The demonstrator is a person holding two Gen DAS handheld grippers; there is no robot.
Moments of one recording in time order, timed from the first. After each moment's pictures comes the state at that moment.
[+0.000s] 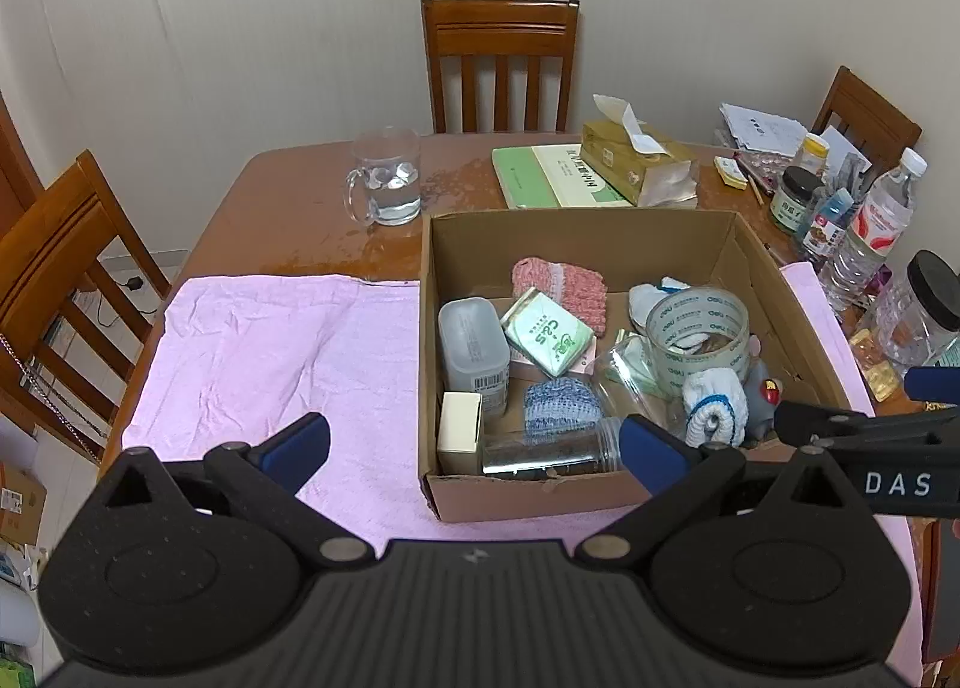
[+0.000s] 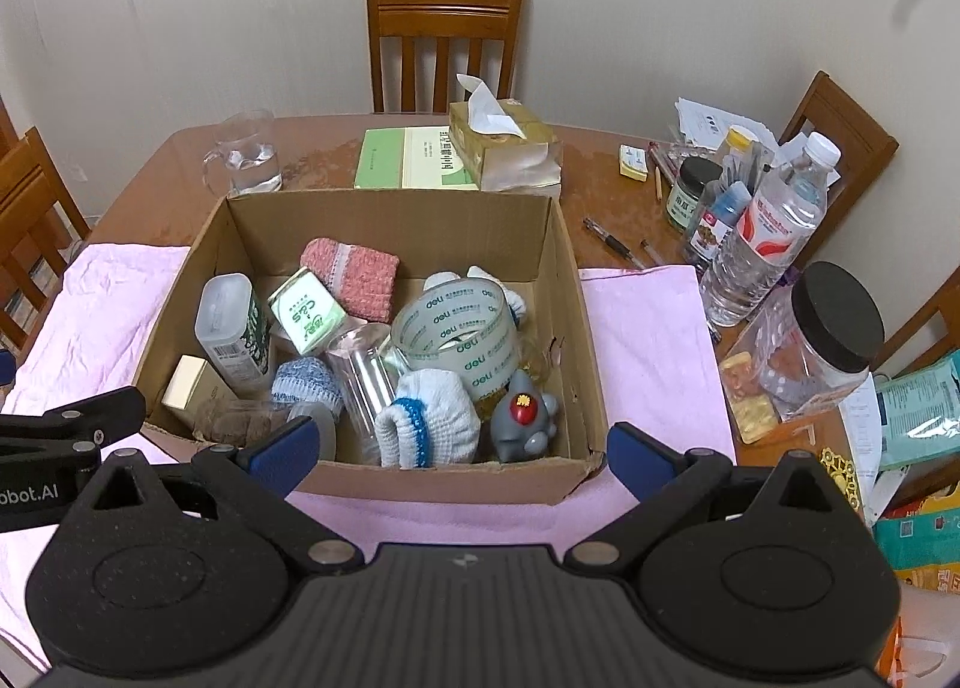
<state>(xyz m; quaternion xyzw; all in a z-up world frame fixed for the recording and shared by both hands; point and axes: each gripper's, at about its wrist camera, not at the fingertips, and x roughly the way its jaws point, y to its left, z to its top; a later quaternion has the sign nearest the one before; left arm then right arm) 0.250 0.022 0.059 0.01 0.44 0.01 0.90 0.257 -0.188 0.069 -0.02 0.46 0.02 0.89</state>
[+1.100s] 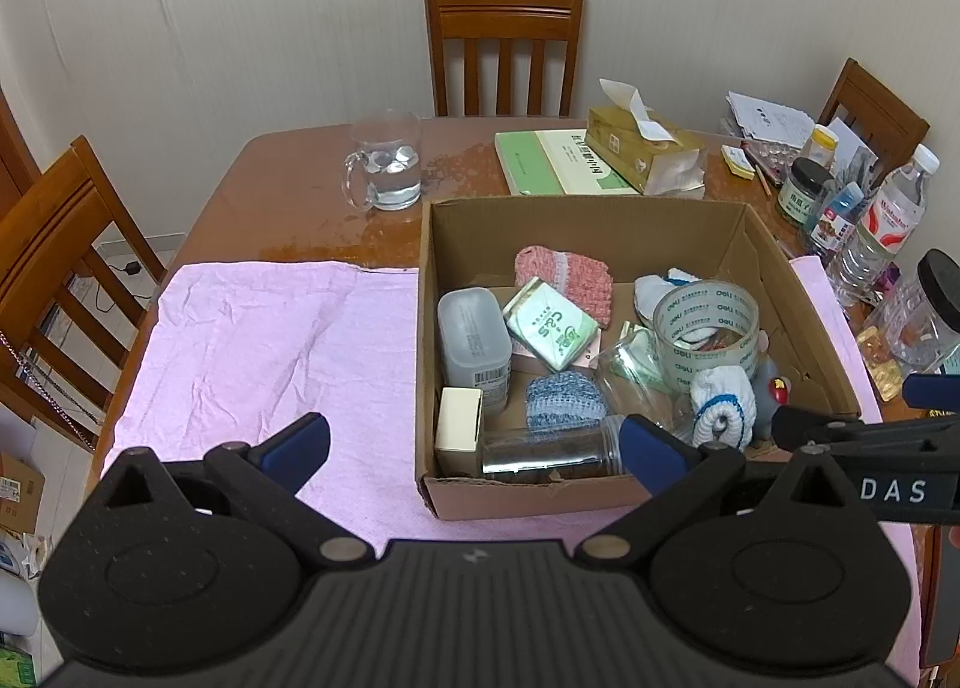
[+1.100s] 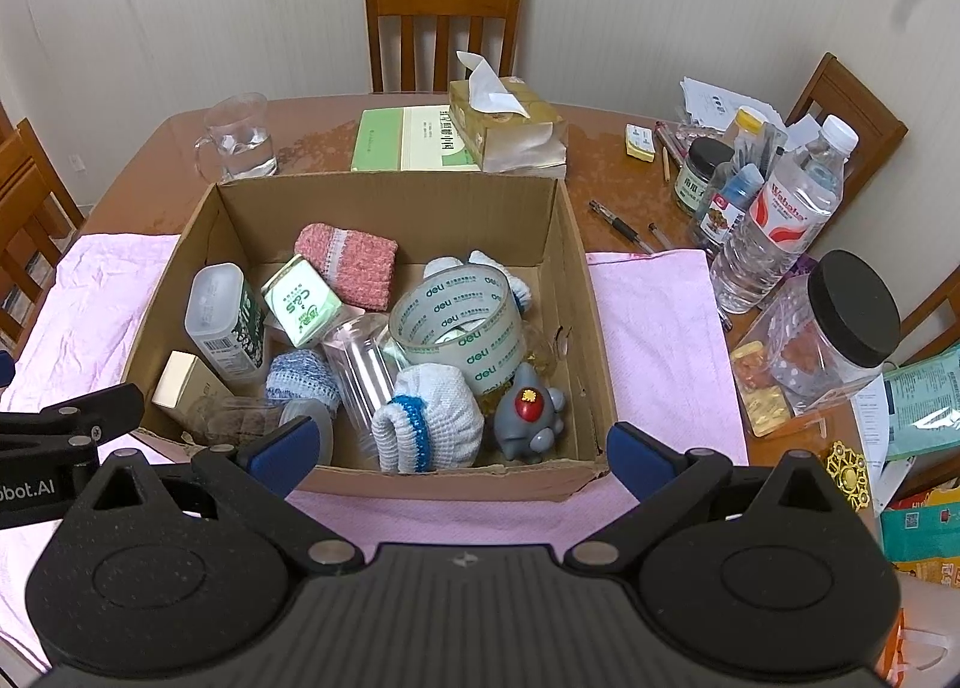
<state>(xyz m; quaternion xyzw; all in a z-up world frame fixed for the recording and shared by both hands) 0.259 0.023 0.052 0.00 0.45 0.01 0.89 0.269 -0.188 0.059 -0.02 0.47 0.02 0.88</state>
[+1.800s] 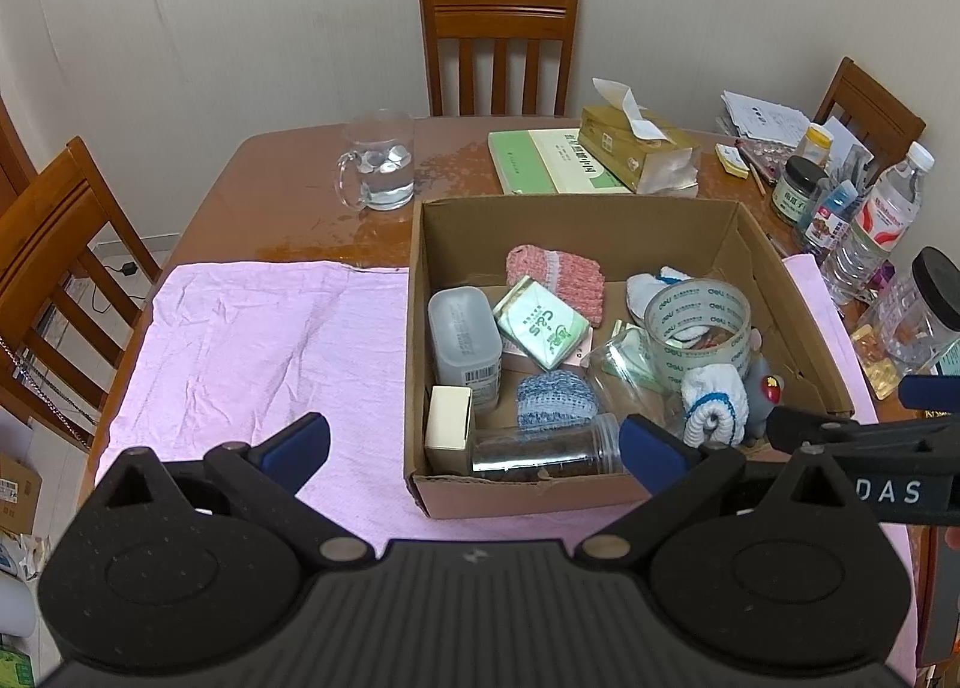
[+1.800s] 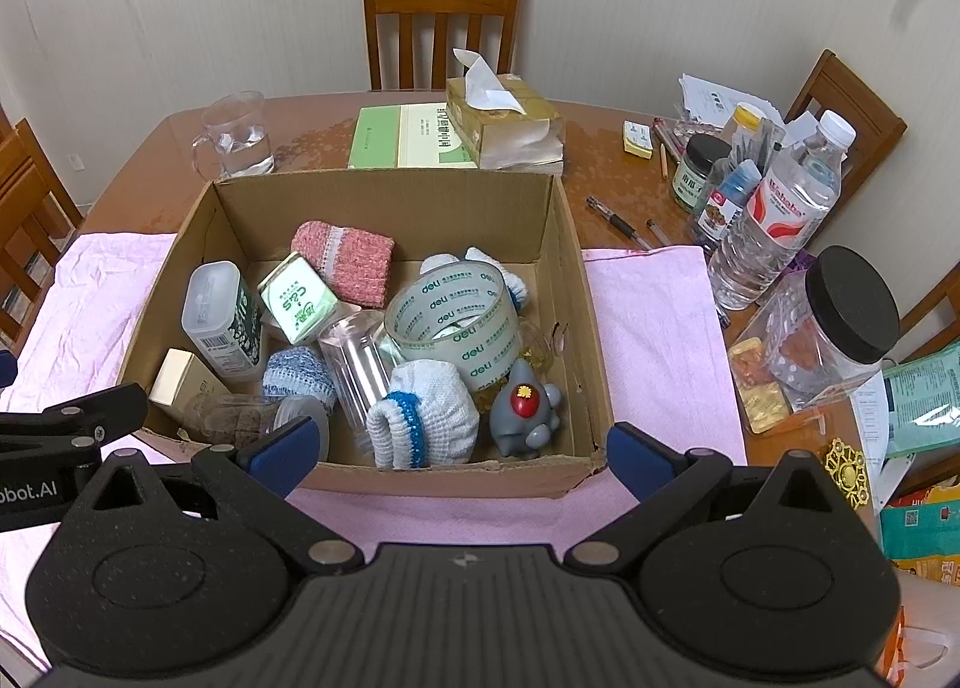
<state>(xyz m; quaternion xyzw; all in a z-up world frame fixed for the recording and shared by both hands) 0.260 0.019 0.051 0.00 0.45 0.01 0.89 0.268 -0.191 0.057 -0.02 0.48 0.02 0.88</state>
